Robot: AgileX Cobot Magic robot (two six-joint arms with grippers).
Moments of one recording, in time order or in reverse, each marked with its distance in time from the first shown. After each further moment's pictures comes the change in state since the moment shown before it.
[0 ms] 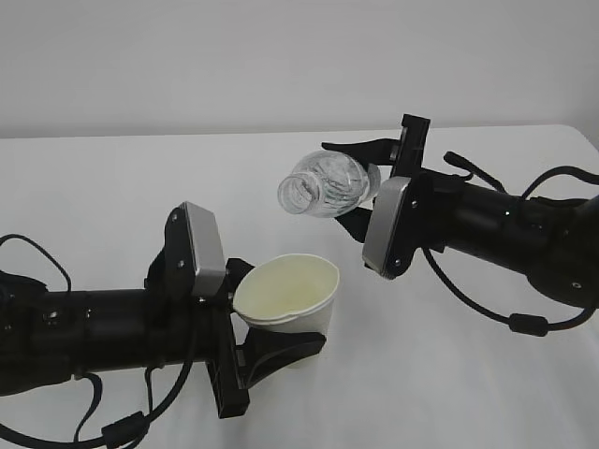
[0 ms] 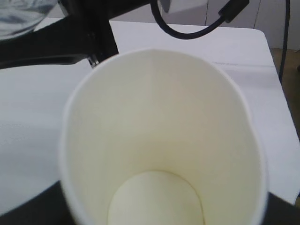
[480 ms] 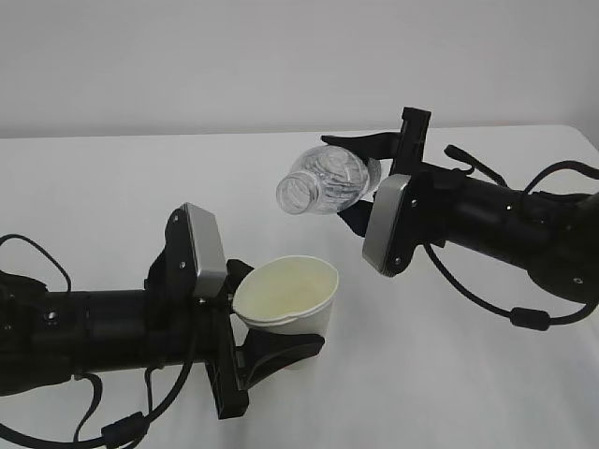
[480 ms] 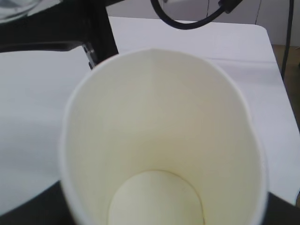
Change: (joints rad) left arm 0.000 0.000 0.000 0.000 0.012 0.001; right arm 0.000 -0.015 -0.005 0.003 0.000 -0.048
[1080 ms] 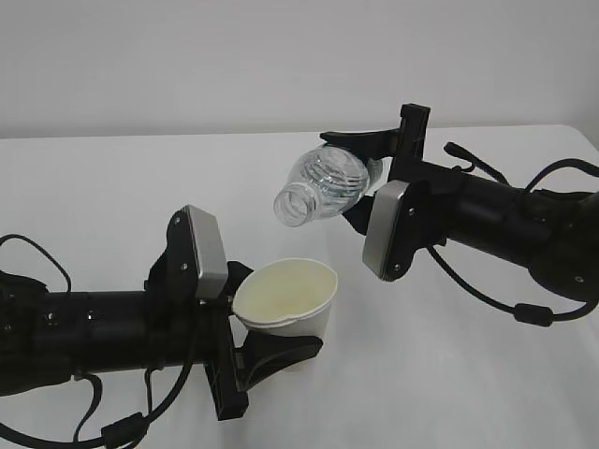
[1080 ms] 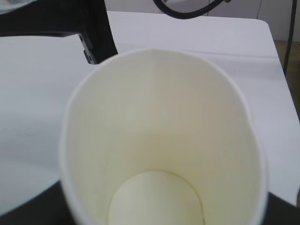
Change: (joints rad) left arm 0.000 0.000 0.000 -0.002 0.017 0.000; right arm 0.000 -0.004 0.000 0.004 0.000 -0.104
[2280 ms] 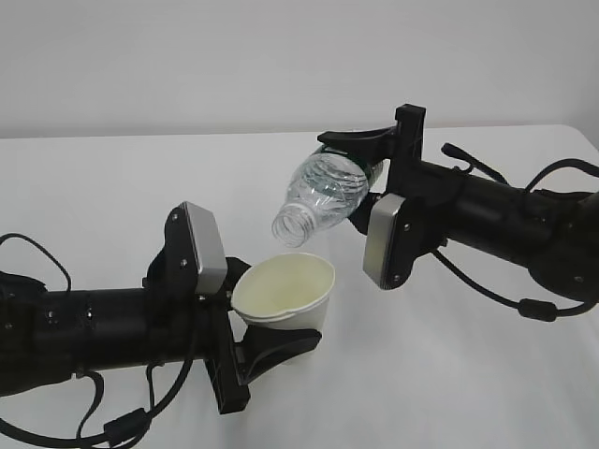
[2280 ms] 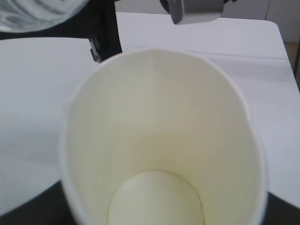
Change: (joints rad) left arm 0.000 0.000 0.000 -0.033 0.000 0.016; right arm 0.000 0.000 0.000 0.000 0.000 -0.149
